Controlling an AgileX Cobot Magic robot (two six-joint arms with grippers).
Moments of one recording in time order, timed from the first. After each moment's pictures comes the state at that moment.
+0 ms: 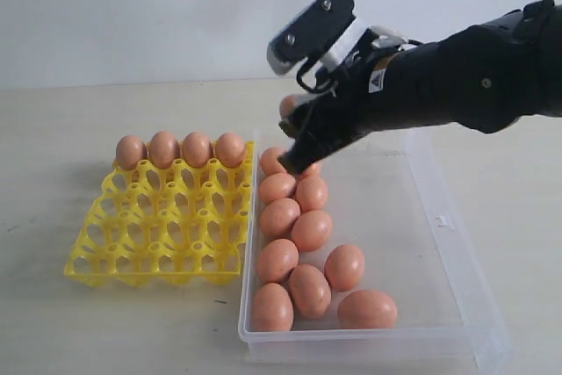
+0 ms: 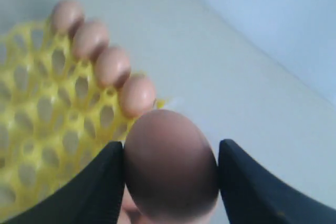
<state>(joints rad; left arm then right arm) -0.01 0.01 0.00 -0.05 0.37 0.21 0.61 1.62 -0.98 0.05 0.07 -0.36</state>
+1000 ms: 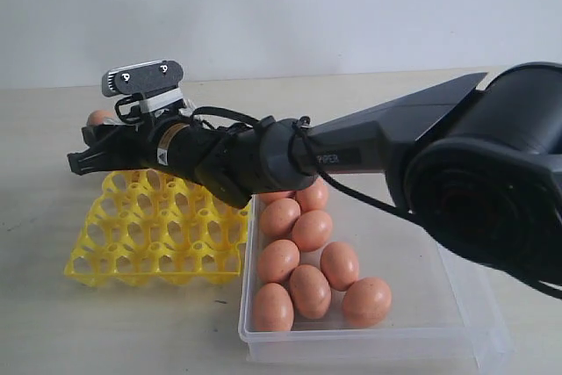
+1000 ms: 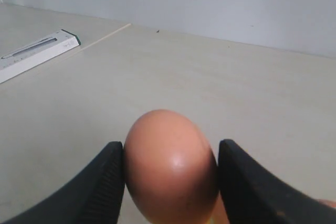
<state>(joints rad) -0.01 0.01 0.00 -0.04 0.37 0.21 0.81 2.43 -1.68 -0.24 -0.42 0.44</state>
